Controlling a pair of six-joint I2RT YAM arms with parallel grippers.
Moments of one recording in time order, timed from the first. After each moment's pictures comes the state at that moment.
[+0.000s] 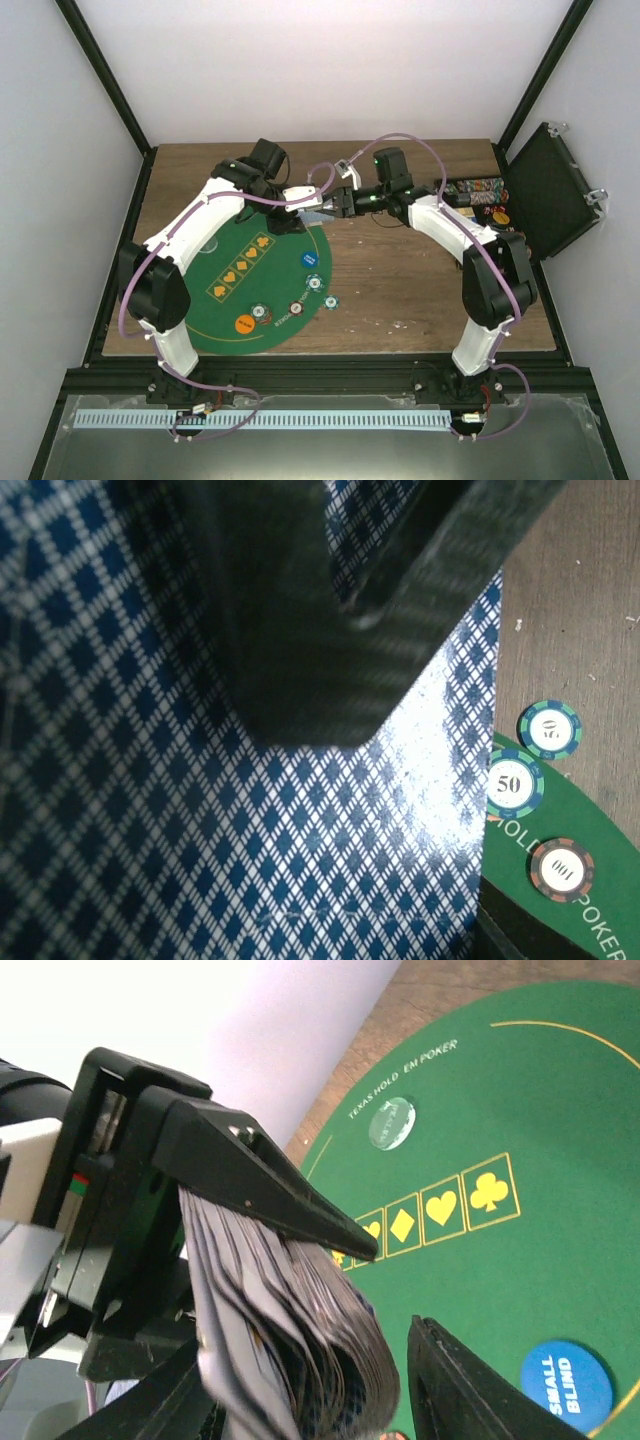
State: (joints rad) left arm -0.48 1.78 1.67 -1.04 0.38 0.86; right arm 0.41 1.74 1.31 -0.20 -1.00 0.38
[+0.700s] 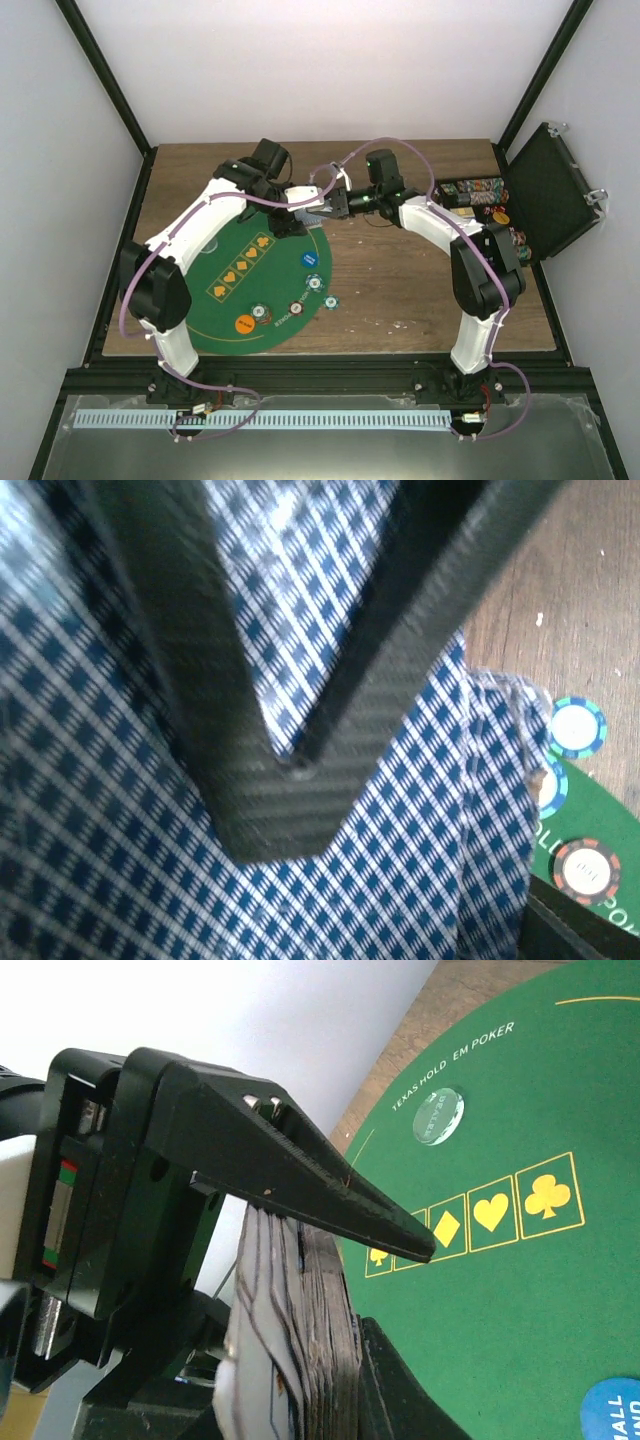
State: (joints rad) left arm -0.49 1.78 1.67 -1.02 0.35 0.86; right arm 0.43 1.84 1.33 -0.04 -1.11 0.49
